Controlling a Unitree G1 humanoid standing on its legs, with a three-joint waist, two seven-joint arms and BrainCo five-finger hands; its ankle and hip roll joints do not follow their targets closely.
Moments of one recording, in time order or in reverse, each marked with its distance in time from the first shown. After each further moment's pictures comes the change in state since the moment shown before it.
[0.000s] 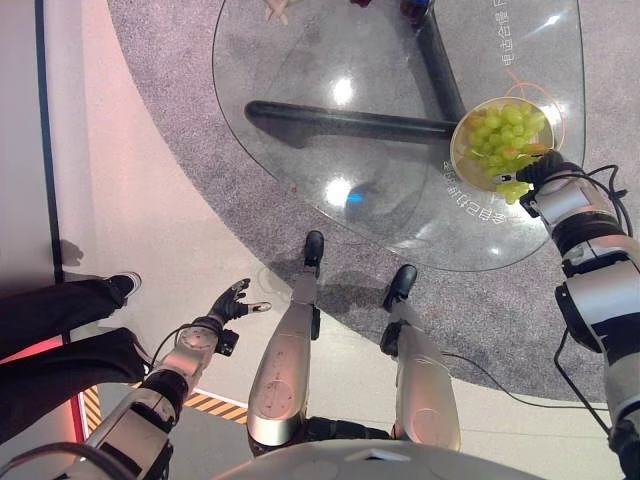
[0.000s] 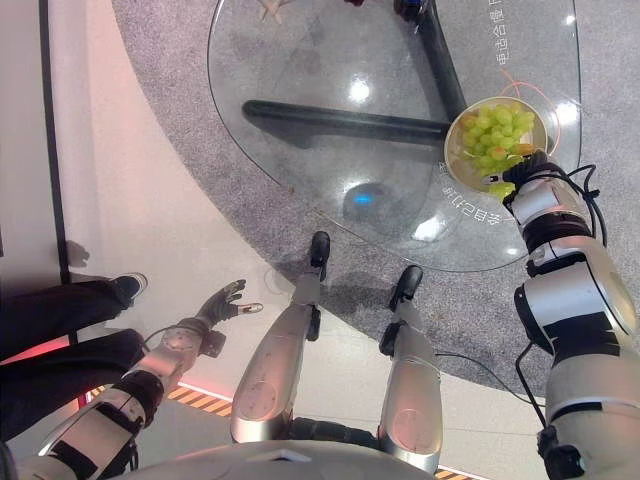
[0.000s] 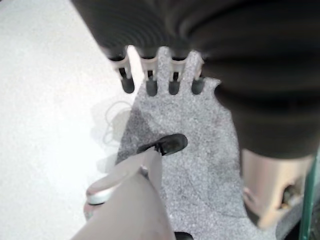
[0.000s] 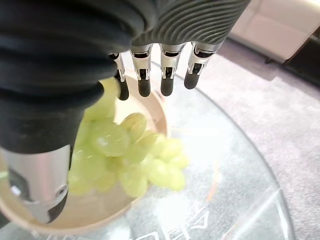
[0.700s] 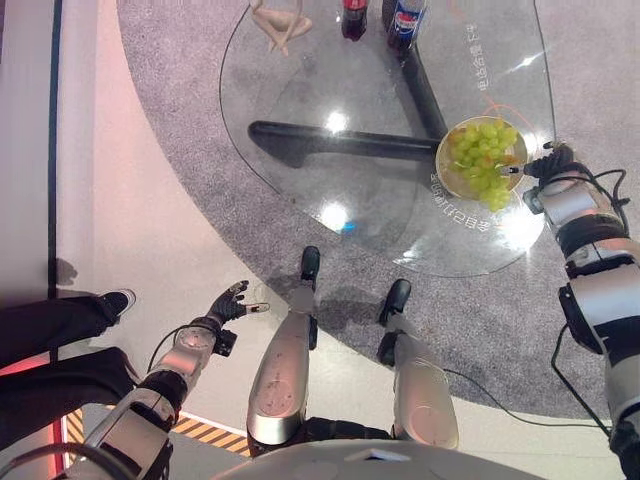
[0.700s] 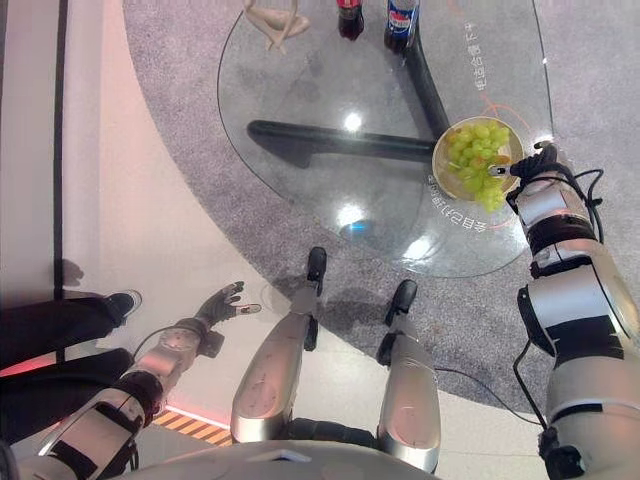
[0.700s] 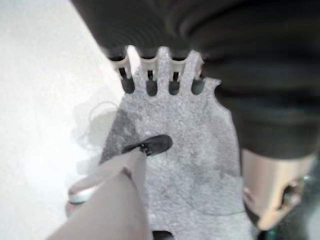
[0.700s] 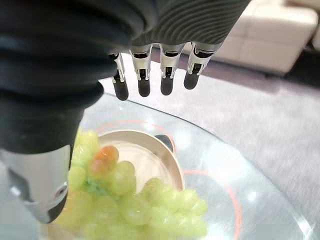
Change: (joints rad) left arm 0.004 -0.001 0.037 0.018 -0.038 0.034 -0.053; right arm 0.112 -0.008 -0.132 -0.068 0.171 -0.122 -0.097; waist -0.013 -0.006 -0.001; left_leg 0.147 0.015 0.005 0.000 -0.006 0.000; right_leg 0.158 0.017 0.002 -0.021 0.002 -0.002
